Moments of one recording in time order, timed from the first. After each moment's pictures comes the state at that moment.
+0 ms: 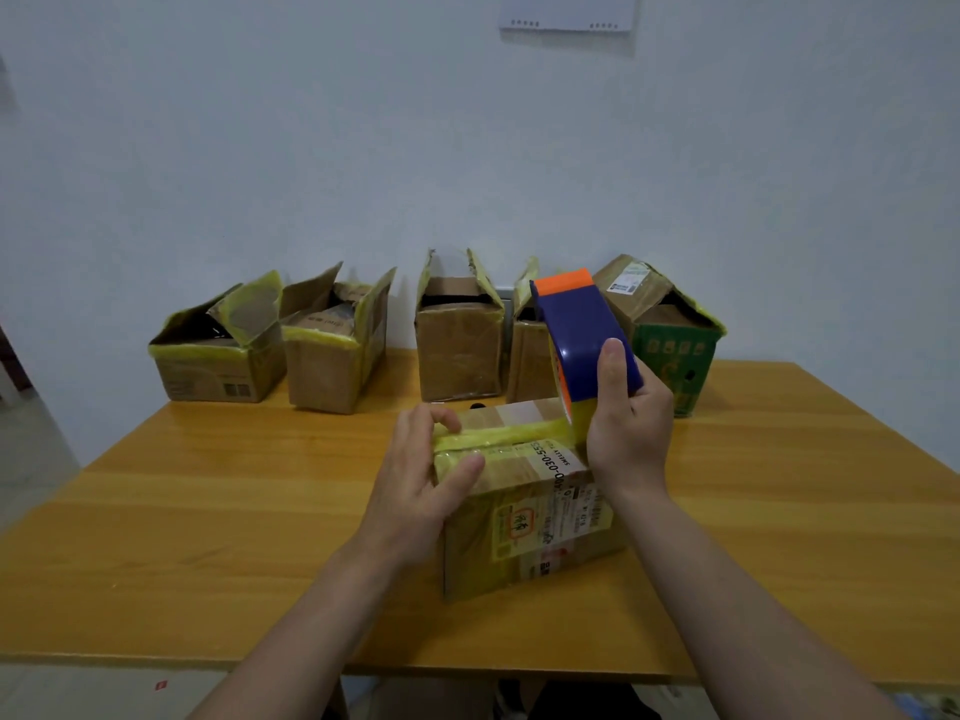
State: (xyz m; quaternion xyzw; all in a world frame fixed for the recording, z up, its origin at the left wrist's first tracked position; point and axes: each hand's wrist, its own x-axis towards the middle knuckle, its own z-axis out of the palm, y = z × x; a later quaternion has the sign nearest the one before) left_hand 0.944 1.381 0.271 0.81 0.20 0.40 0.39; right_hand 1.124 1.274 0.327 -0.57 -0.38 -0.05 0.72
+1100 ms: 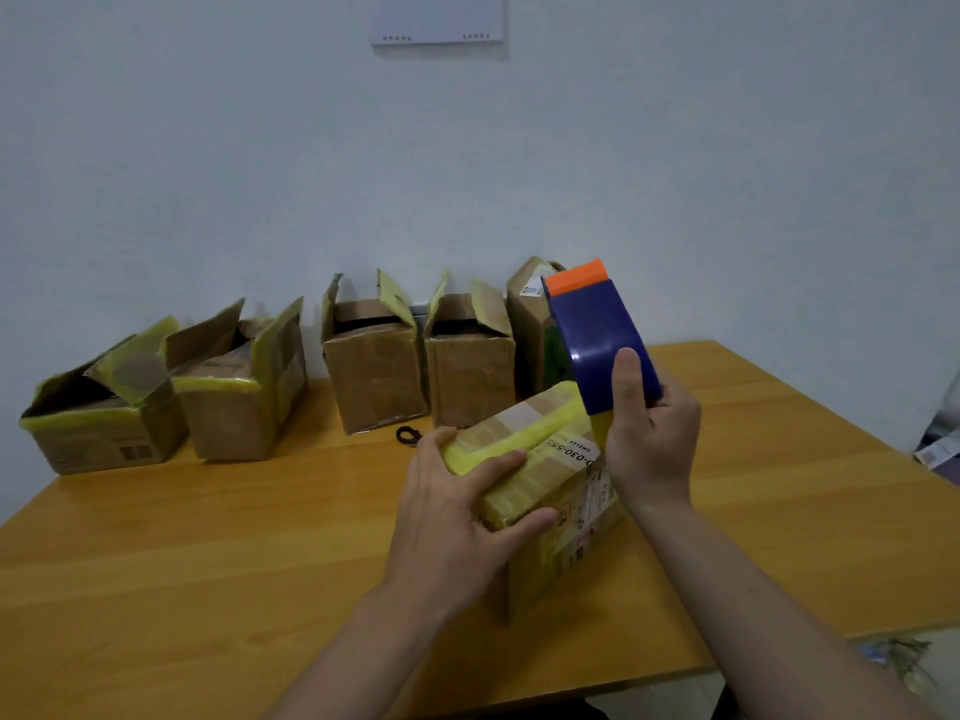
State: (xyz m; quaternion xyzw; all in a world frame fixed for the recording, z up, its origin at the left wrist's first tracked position) left_hand 1.031 1.307 0.282 0.90 0.23 0.30 0.21; right_hand 1.198 1.204 0.328 -0.57 -0.37 -0.16 0.72
